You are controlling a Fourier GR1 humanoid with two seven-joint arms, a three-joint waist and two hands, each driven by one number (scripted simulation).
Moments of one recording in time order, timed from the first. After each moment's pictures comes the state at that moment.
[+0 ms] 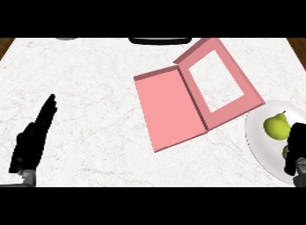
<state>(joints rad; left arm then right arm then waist) 0.02 0.30 -0.05 -1.56 -0.08 0.15 0.10 -0.09 -0.54 0.22 -1.39 1.10 0.22 0.84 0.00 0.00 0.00</state>
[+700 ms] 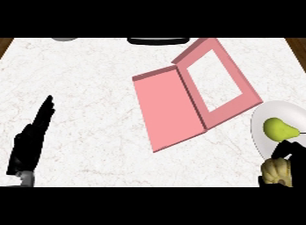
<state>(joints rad) 0.03 0.29 -0.03 -1.56 -0.09 0.14 0.10 0.23 -0.47 0.26 -2.04 1.04 0.09 0.78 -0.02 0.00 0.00</state>
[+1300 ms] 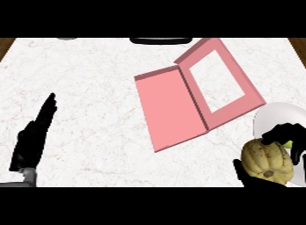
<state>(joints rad) 0.00 0.28 -0.03 -1.55 -0.10 0.13 0.10 0.07 -0.36 0.27 -2.31 0.90 0.04 0.69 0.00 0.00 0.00</state>
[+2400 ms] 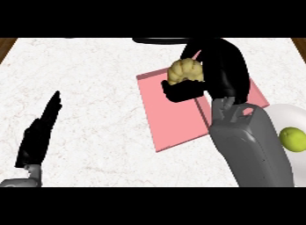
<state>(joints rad) -0.02 0.24 -0.01 -1.53 -0.14 0.10 0.10 -0.72 -0.04 0.20 -1.61 0.89 0.13 0.81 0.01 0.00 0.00</state>
